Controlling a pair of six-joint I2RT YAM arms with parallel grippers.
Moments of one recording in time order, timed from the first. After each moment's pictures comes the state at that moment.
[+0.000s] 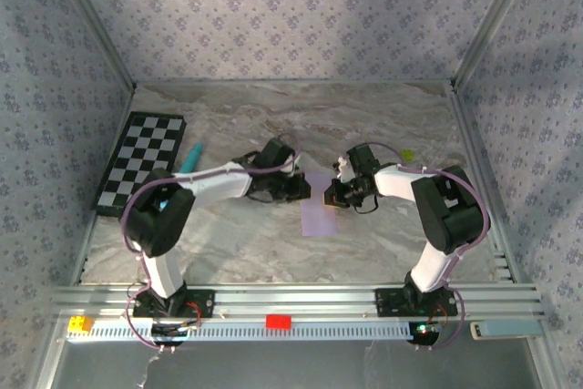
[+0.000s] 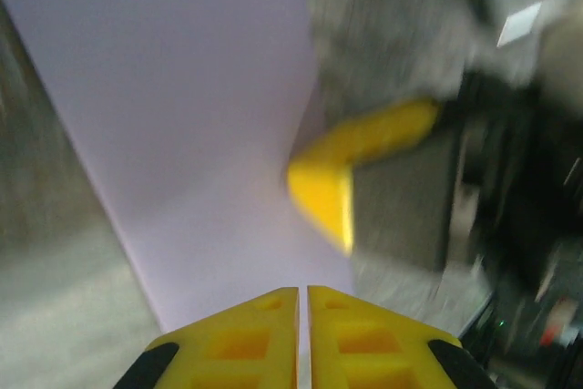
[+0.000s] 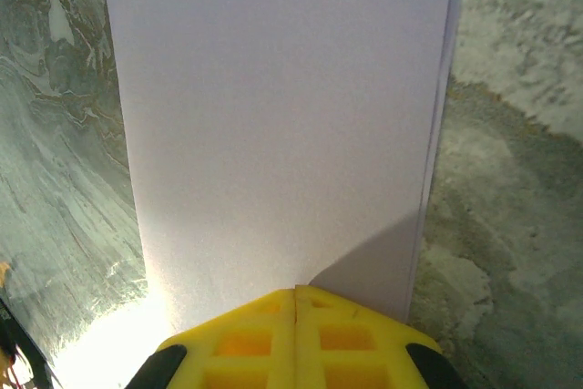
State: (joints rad) left arm -0.73 1.81 1.13 -0.25 0.47 -0.77; right arm 0.39 1.73 0.83 -0.28 -0.56 0.42
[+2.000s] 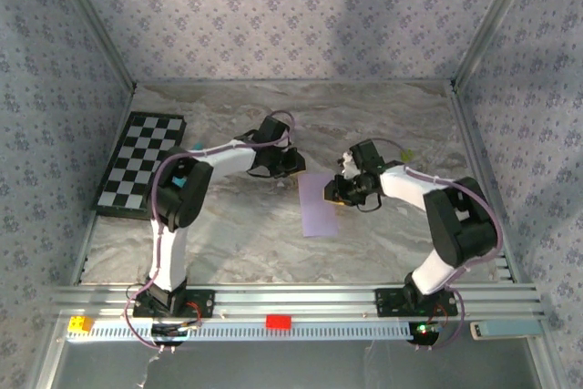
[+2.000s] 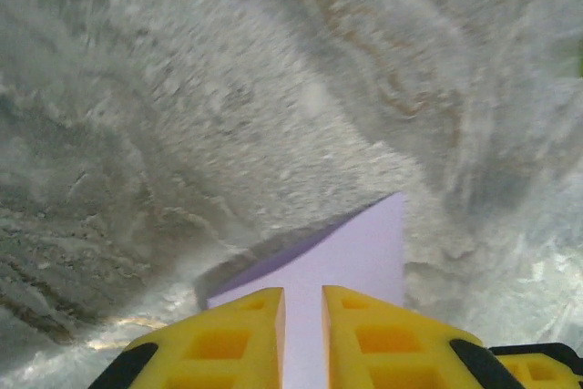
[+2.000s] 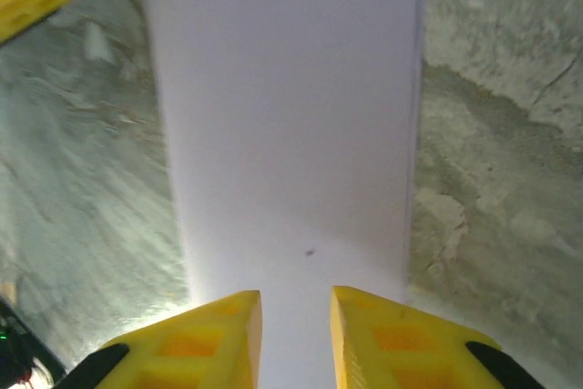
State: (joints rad) left arm -0.60 2.02 1.35 -0.27 0.42 -0.75; right arm 0.39 1.59 0.84 -0.35 -0.50 0.49
